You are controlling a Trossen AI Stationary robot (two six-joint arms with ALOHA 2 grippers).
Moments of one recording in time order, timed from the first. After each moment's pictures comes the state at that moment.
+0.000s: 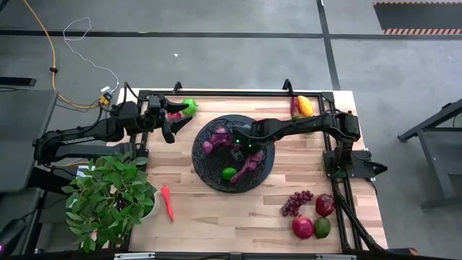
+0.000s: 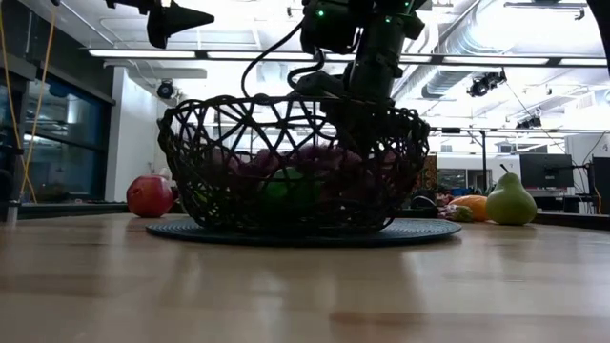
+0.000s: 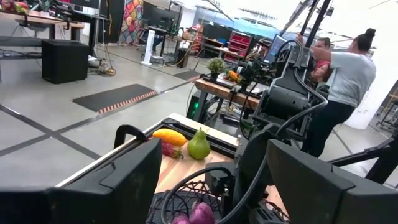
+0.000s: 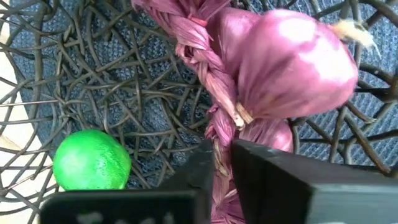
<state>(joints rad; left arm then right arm) 0.35 0.67 0.63 0.02 -0.09 -0.26 -0.07 1.89 1.44 -0.81 0.00 0.92</state>
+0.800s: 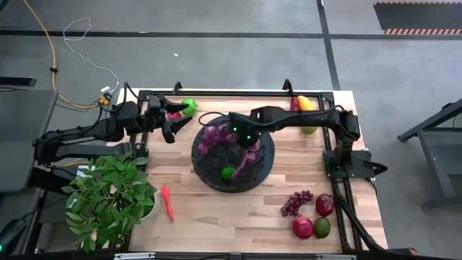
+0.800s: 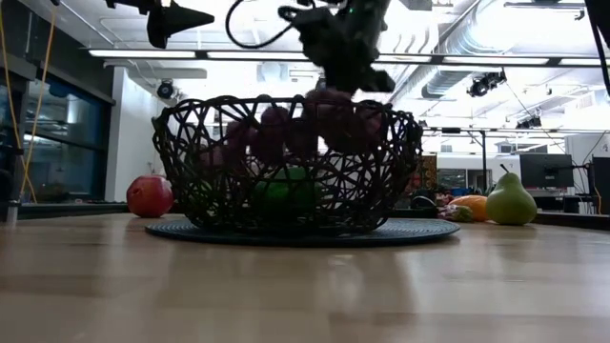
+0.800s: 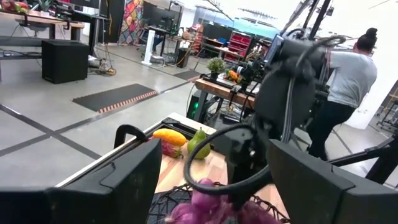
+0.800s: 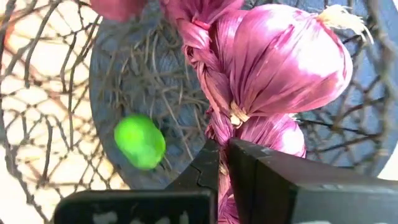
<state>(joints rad) 0.35 0.66 0.63 0.02 -0.09 -0.26 -0.09 1.89 1.75 -1.07 -0.02 0.60</state>
